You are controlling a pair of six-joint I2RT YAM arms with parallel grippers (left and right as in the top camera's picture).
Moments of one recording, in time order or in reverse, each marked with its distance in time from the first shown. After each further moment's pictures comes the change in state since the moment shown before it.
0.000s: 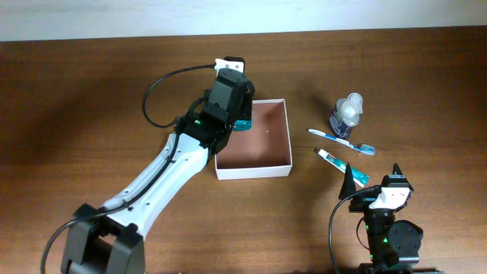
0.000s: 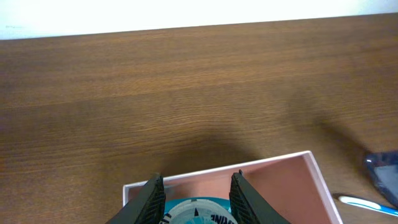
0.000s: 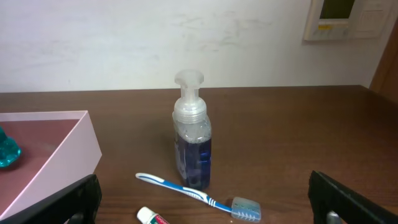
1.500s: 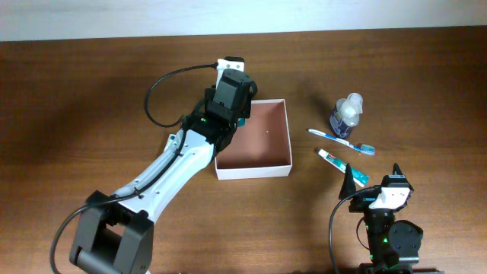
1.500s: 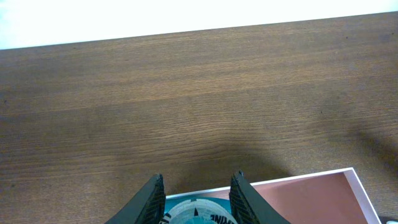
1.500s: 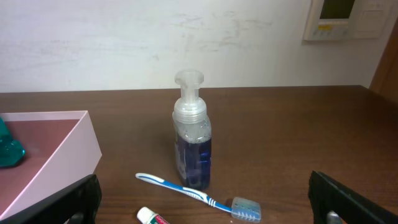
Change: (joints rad) left arm 0.000 0.060 0.000 0.056 -0.083 0.031; right arm 0.000 0.000 0.000 0.000 0.000 0.000
